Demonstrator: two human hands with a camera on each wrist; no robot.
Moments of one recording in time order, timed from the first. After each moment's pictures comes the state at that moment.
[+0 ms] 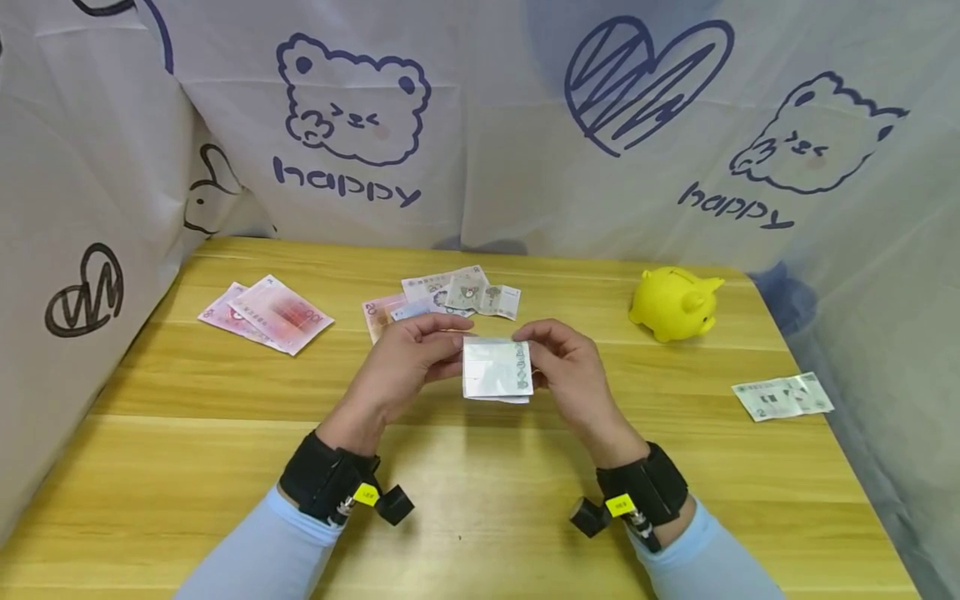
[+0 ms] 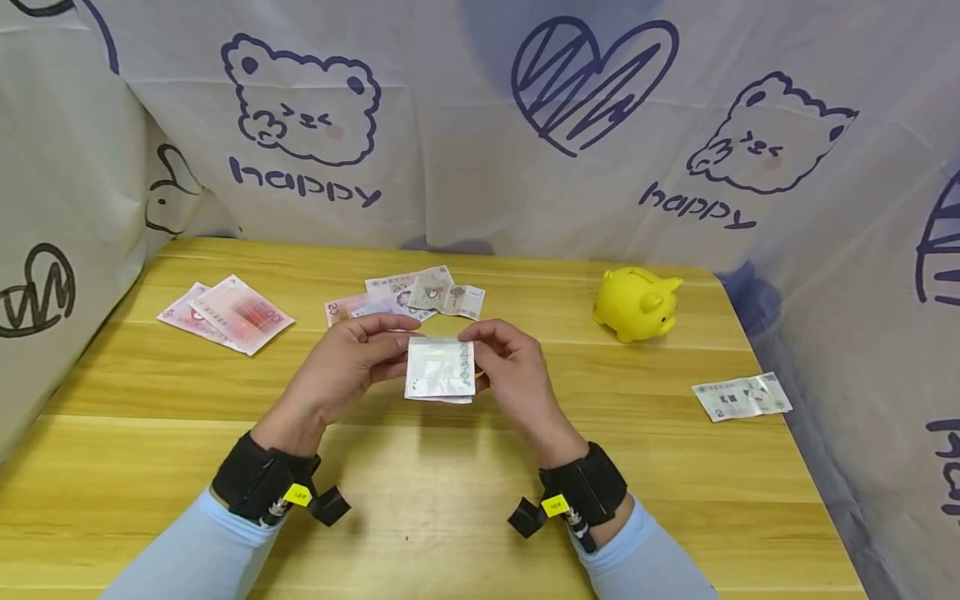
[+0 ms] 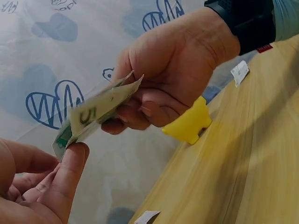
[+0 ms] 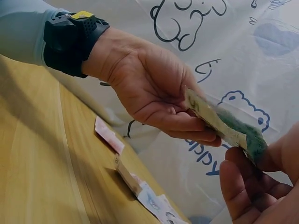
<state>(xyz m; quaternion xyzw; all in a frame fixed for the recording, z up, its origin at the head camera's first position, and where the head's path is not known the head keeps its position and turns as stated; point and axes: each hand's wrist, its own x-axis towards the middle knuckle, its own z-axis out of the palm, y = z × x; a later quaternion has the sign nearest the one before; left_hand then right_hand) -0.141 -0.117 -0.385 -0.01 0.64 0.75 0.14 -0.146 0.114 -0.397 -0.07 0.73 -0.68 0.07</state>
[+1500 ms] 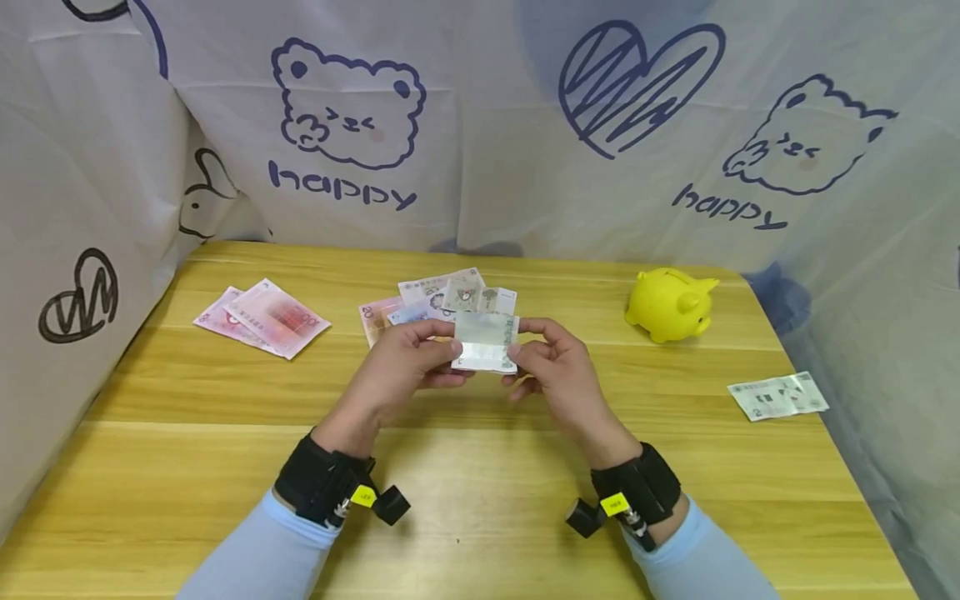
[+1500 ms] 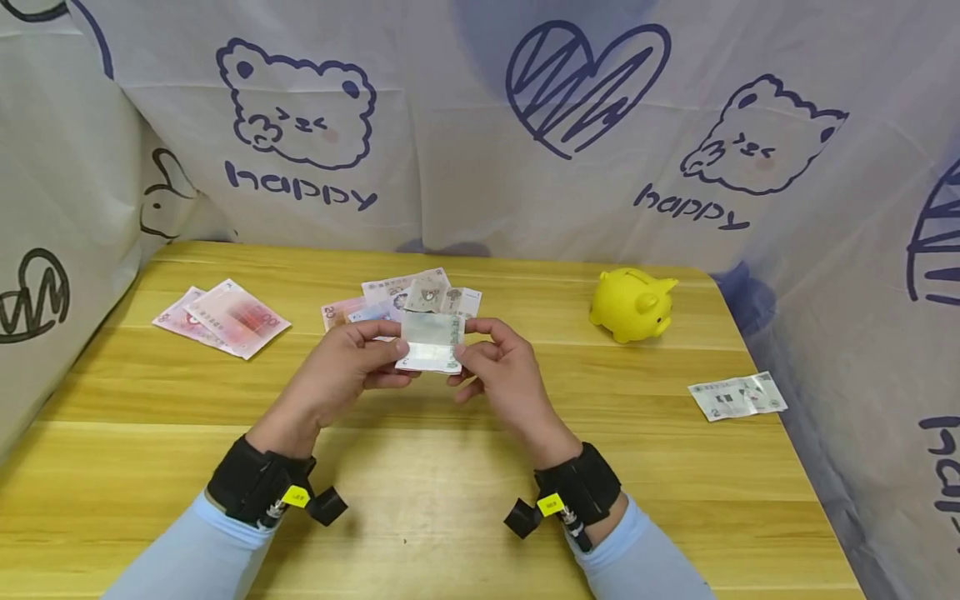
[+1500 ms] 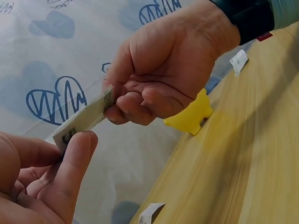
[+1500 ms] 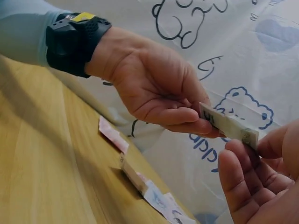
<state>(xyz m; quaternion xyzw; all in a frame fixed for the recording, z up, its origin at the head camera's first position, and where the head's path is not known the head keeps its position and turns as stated) -0.141 -0.119 -0.387 0.00 0.64 0.75 0.16 -0.149 0.112 -0.403 -0.08 0.67 -0.73 0.12</state>
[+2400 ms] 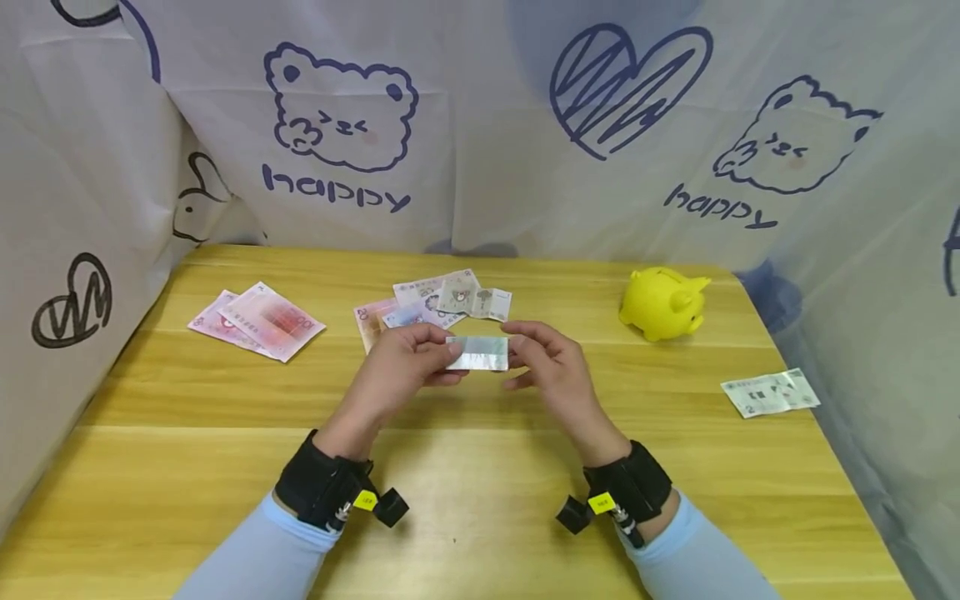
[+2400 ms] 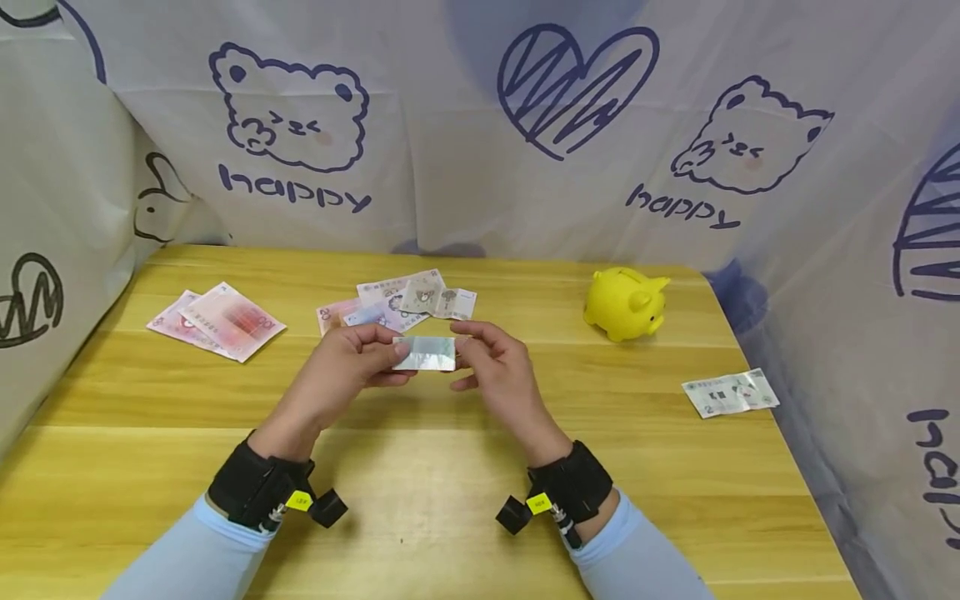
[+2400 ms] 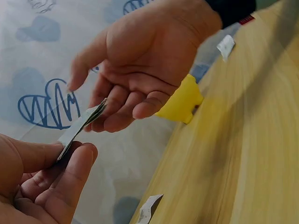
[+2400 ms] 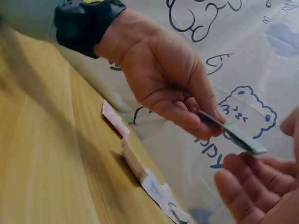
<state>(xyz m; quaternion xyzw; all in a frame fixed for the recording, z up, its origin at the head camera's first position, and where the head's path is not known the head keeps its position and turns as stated) -0.142 -0.114 -0.389 0.01 0.70 0.70 0.14 -0.147 0.113 -0.402 -0.11 0.72 -0.68 0.06</state>
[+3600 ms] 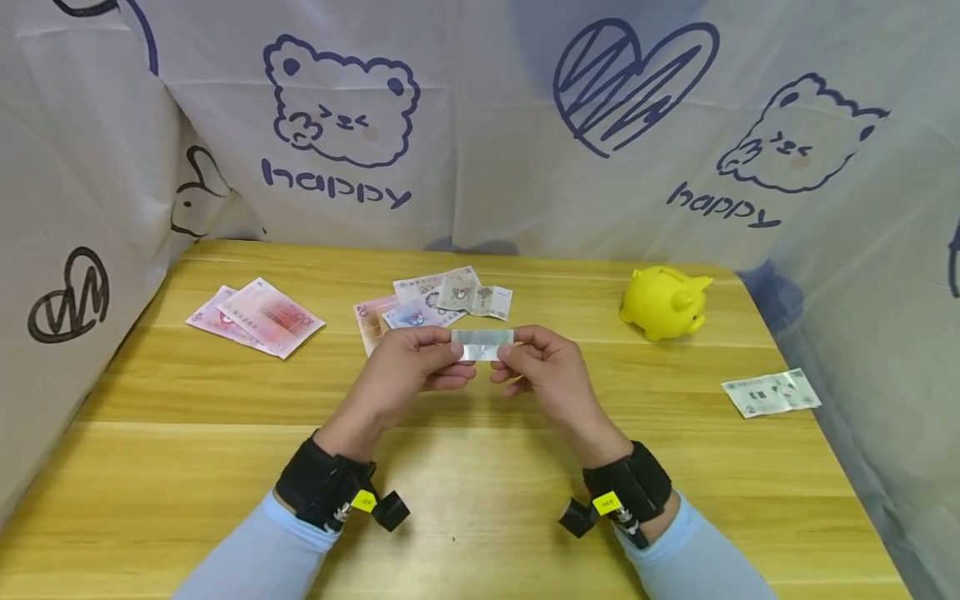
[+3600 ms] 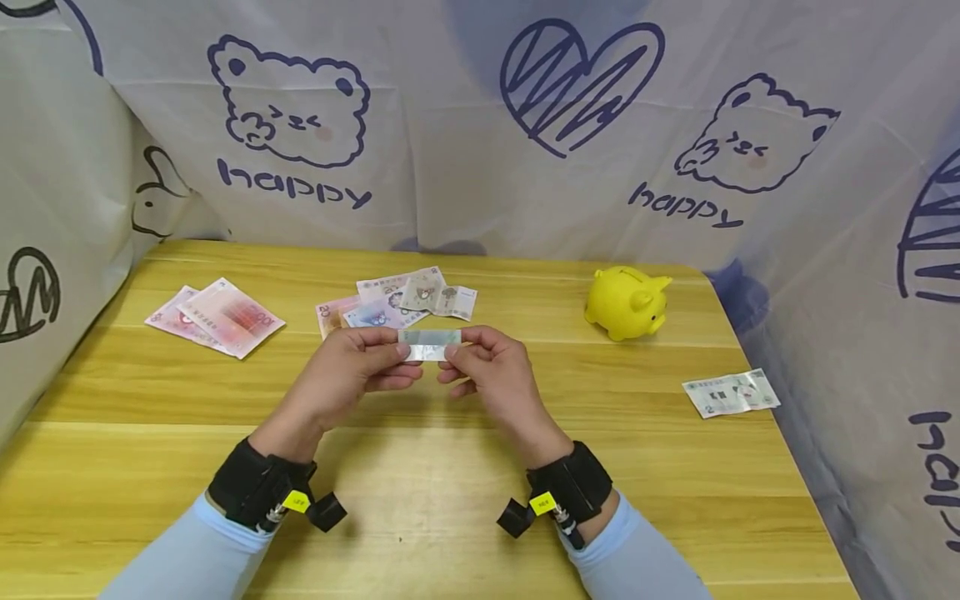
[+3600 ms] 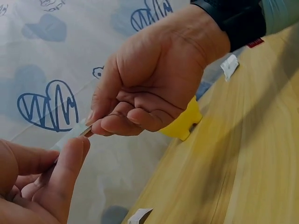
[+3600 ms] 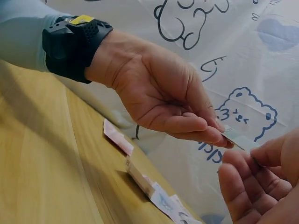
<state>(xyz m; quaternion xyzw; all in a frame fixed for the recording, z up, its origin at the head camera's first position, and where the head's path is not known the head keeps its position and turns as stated) -0.140 -0.111 -0.392 -0.01 0.64 0.75 0.17 -0.149 0.110 -0.404 -0.05 0.69 -0.72 0.13</state>
